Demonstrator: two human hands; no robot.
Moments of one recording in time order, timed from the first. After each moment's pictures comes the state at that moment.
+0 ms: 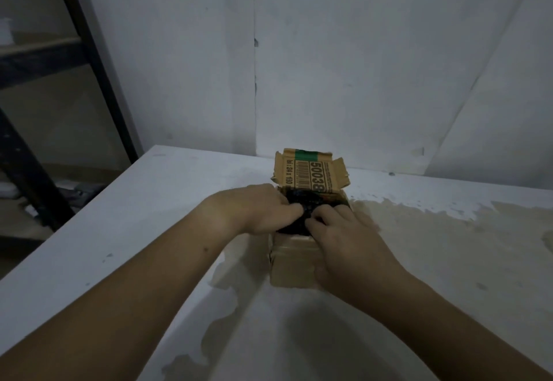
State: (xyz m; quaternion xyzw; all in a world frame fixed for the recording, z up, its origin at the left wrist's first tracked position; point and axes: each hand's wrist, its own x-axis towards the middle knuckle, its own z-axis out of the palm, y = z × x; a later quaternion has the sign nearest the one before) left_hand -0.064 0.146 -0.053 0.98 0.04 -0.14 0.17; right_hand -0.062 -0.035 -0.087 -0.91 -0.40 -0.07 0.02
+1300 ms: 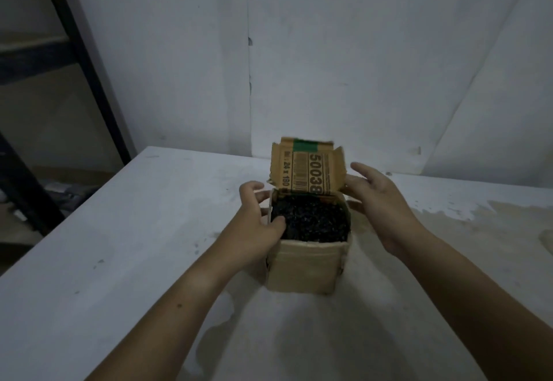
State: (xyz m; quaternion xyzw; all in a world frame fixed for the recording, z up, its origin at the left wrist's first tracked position) left_hand -0.076 0.151 -0.120 0.83 0.09 0.06 0.55; right_hand 0.028 -0.055 -0.092 -0.76 -0.11 0.08 0.63
